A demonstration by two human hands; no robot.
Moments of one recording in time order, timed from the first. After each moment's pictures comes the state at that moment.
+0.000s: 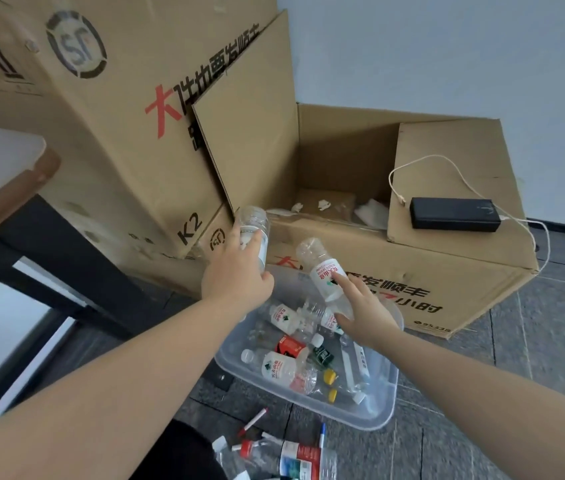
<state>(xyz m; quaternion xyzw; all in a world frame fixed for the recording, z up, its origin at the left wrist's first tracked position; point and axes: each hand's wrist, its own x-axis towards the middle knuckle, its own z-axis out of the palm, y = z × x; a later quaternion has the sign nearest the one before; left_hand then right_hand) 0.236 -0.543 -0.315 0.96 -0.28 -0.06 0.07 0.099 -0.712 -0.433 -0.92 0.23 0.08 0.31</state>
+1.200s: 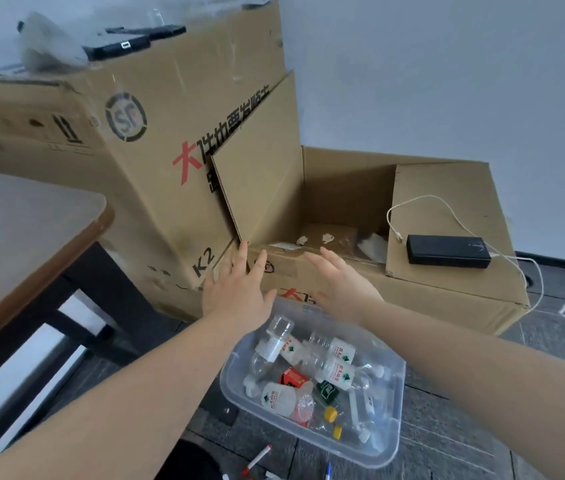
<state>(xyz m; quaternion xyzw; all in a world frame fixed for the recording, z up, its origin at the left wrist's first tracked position) 0.241 -0.536 -0.285 0.95 -0.31 -0.05 -0.03 0.151 -0.711 -0.327 -0.96 0.13 -0.01 0.25</state>
